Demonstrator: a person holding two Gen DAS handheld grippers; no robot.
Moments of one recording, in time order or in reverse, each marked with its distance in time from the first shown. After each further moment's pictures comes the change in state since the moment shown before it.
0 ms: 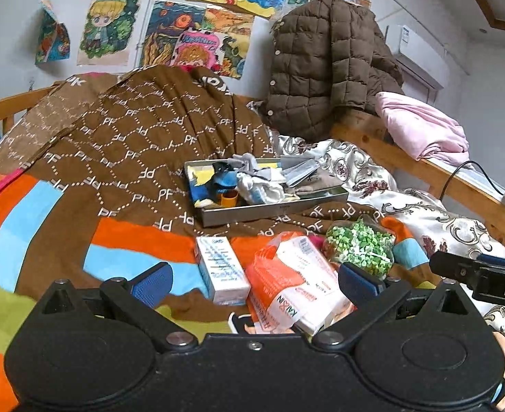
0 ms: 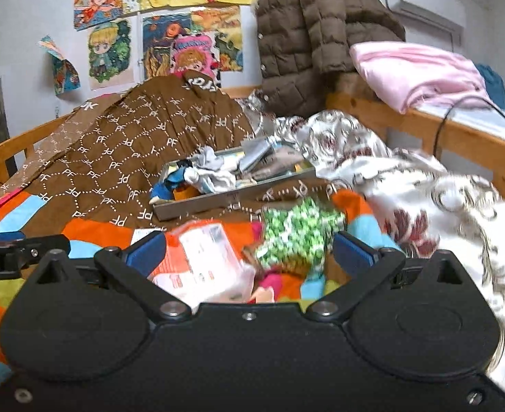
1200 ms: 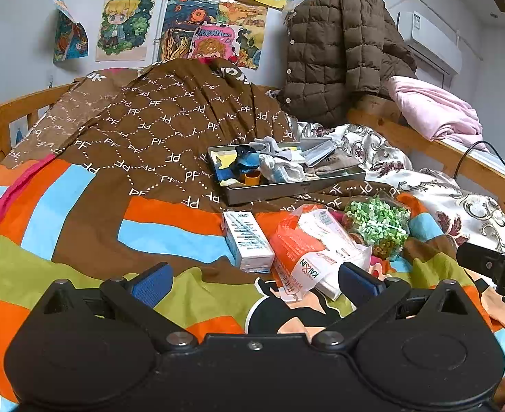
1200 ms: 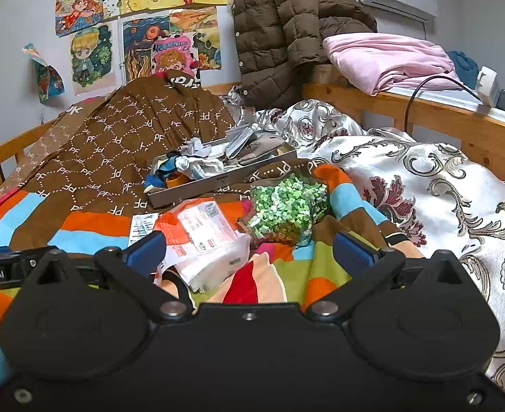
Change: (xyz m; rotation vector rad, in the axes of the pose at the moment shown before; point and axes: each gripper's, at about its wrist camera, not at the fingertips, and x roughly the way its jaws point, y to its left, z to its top) left arm -0.029 0.001 -0.024 0.034 0.032 0.080; right arm -0.059 0.008 -0.052 0.038 -0.011 -0.064
